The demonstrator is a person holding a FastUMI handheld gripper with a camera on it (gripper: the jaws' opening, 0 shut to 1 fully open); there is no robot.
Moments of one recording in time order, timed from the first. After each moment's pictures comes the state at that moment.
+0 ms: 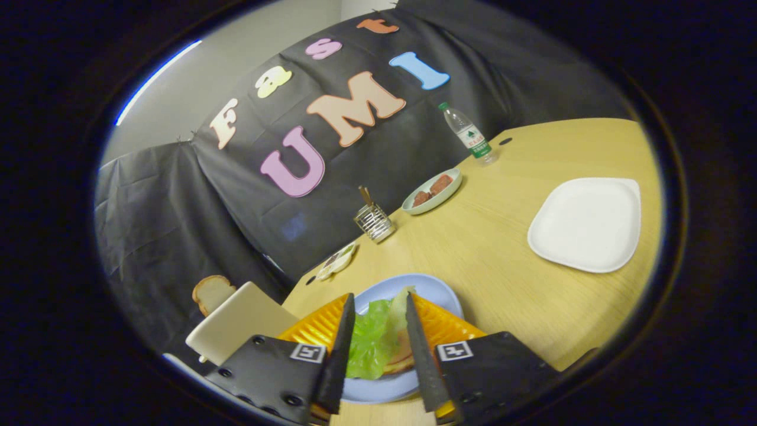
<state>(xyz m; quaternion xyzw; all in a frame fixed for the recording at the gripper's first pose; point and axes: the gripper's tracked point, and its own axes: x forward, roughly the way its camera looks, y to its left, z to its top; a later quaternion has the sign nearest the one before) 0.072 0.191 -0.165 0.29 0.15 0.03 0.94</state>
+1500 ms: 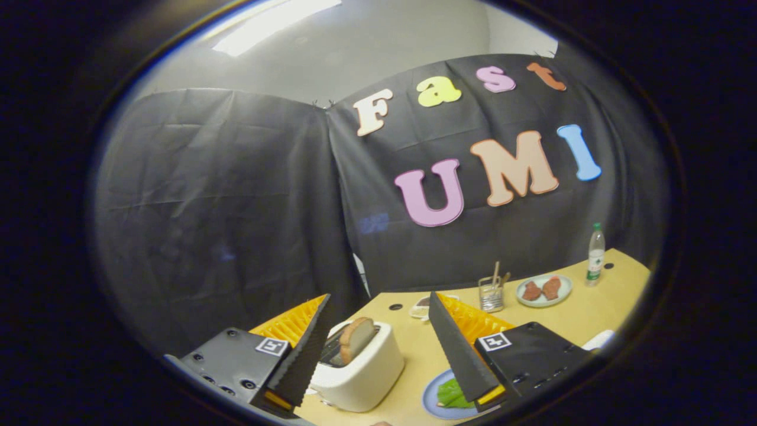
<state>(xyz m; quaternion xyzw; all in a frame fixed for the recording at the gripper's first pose) 0.051 0.385 0.047 0.10 0.05 0.24 0.96</state>
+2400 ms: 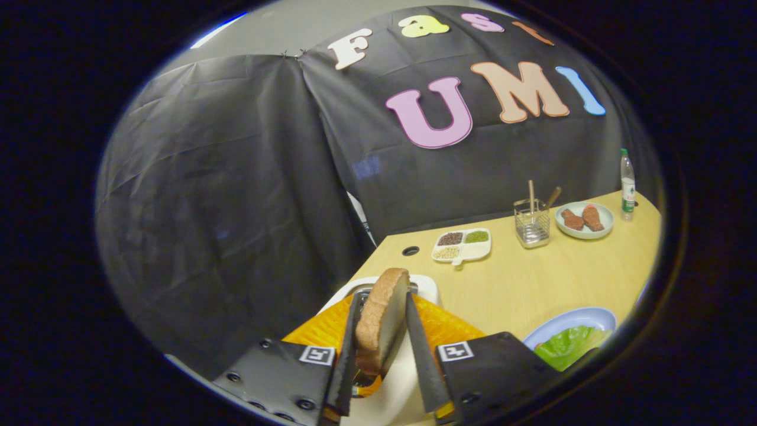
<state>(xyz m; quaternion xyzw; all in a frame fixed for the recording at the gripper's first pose) 0.123 0.481 -0.083 0.11 0.19 0.21 0.95</state>
